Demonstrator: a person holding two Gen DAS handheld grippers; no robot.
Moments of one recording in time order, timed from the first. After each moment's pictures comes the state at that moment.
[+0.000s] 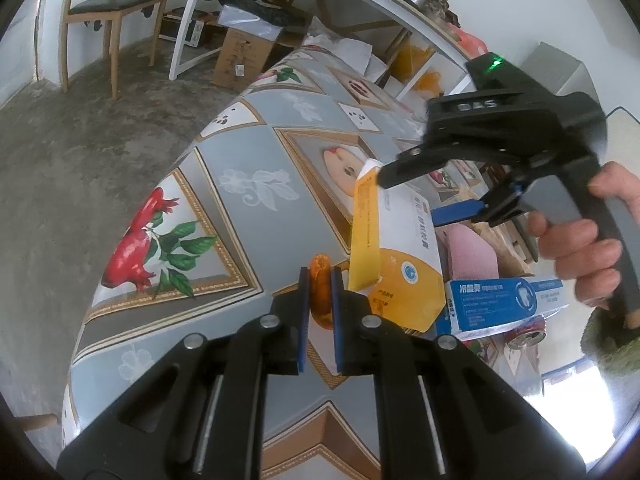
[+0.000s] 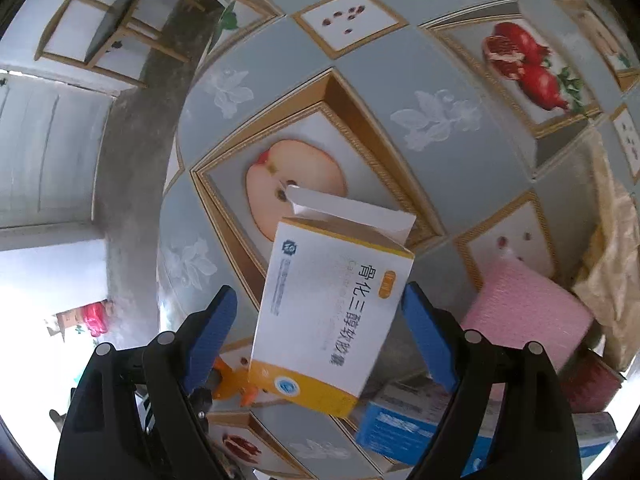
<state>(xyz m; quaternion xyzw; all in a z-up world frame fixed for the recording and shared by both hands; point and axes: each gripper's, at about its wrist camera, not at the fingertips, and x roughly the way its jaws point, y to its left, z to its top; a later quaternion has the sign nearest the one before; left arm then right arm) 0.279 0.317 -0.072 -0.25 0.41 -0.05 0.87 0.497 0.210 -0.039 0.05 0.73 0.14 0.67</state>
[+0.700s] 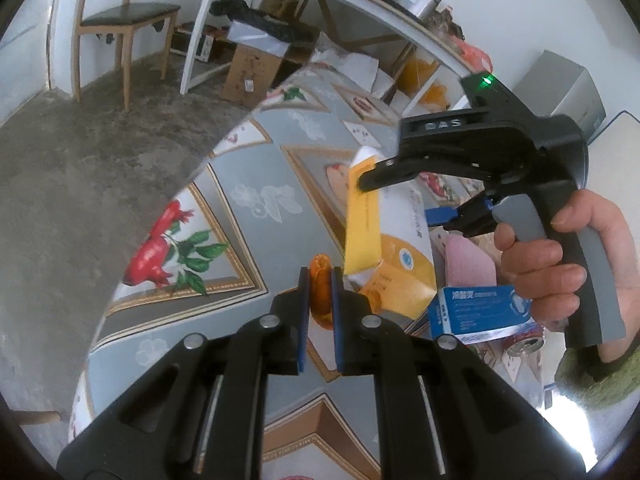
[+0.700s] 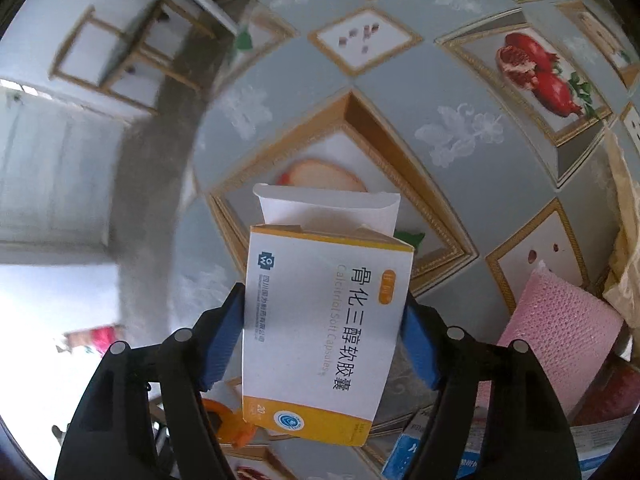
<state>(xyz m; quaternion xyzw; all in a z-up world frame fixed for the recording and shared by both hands) 0.260 0.316 -0.053 -0.25 0.39 -0.02 0.89 0.490 0.198 -0.025 0.13 0.66 0.15 0.72</state>
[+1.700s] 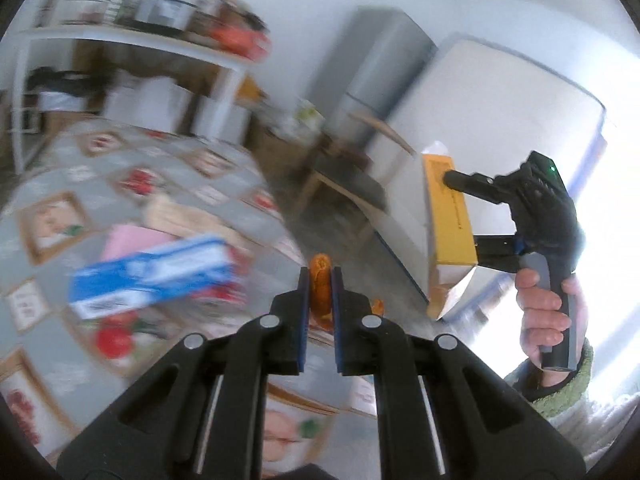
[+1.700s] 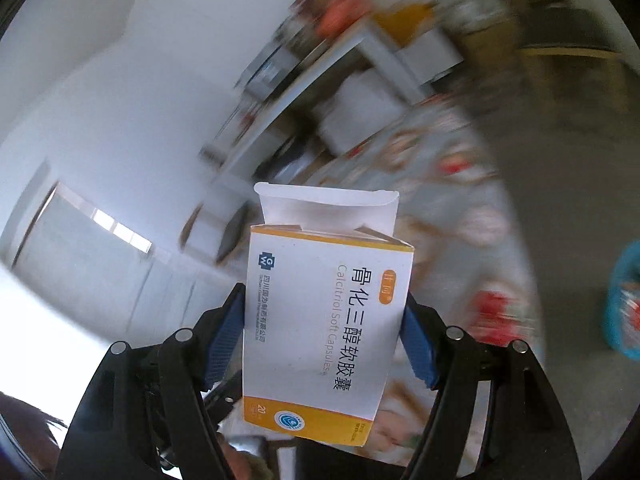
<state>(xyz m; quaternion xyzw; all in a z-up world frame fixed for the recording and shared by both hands) 0.184 0.026 0.083 -0.15 0.32 -0.32 0.88 0.184 -0.259 0.137 0.38 0.35 0.14 0.85</state>
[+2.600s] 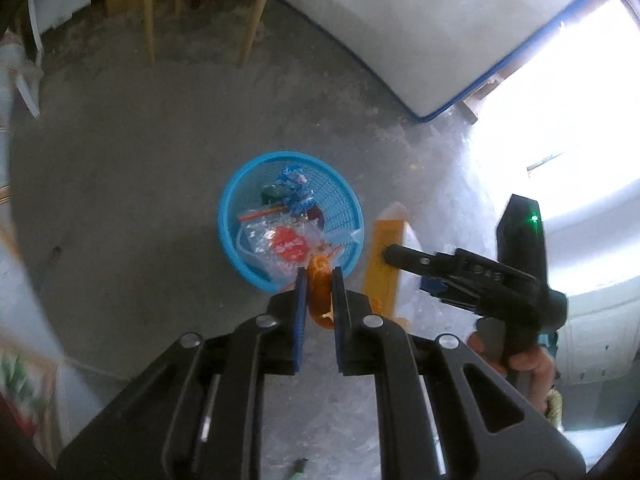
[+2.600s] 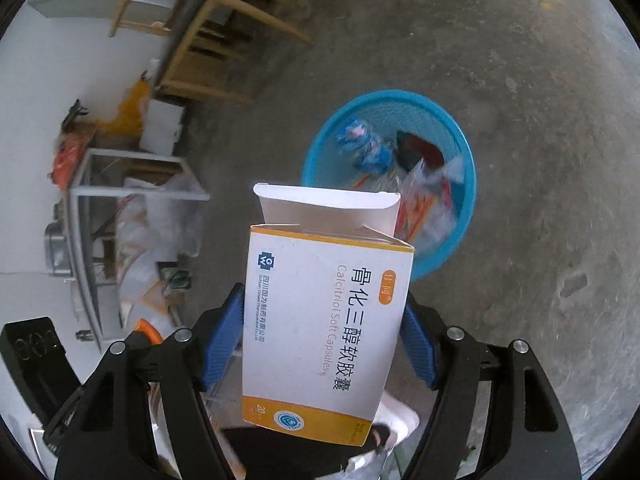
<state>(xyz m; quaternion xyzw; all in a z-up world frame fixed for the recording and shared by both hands) 0.265 -0.433 -0.108 0.07 0.59 -0.43 0.68 0.082 -0.561 -0.206 0.57 0.43 -0.15 0.68</state>
